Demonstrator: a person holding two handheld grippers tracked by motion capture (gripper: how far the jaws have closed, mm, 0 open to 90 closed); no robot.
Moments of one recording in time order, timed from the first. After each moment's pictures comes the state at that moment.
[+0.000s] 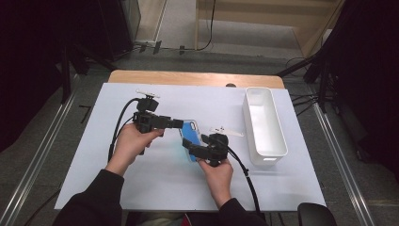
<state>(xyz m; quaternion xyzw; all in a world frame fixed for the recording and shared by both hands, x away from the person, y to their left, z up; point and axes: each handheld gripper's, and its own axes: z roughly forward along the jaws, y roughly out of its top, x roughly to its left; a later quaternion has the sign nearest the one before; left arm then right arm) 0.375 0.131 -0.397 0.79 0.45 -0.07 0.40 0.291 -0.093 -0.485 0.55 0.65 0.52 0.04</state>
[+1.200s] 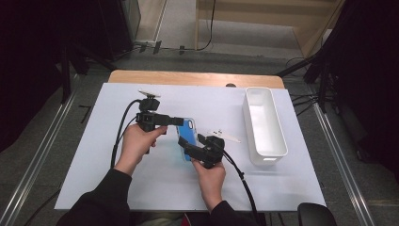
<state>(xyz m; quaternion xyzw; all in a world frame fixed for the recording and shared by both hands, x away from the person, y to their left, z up) 0.384 0.126 -0.410 0.77 0.51 -0.08 0.39 0.286 -0.078 -0.492 0.57 0.60 0.56 0.05</state>
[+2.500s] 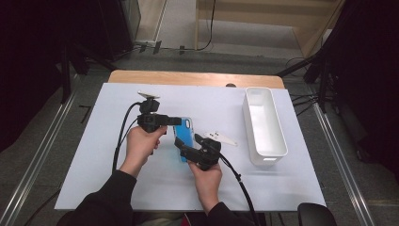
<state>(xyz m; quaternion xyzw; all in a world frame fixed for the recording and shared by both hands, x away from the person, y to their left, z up) 0.383 0.125 -0.417 0.73 0.54 -0.09 0.40 0.281 -0.067 -0.492 0.56 0.60 0.57 0.07</state>
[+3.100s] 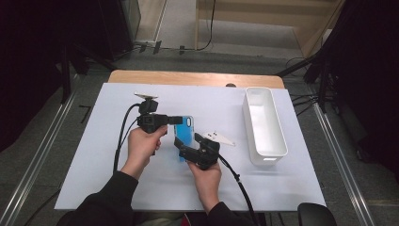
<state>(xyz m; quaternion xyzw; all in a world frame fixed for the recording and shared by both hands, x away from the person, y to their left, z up) 0.380 0.128 -0.417 0.71 0.54 -0.12 0.44 0.281 -0.065 -0.492 0.55 0.61 0.56 0.09</state>
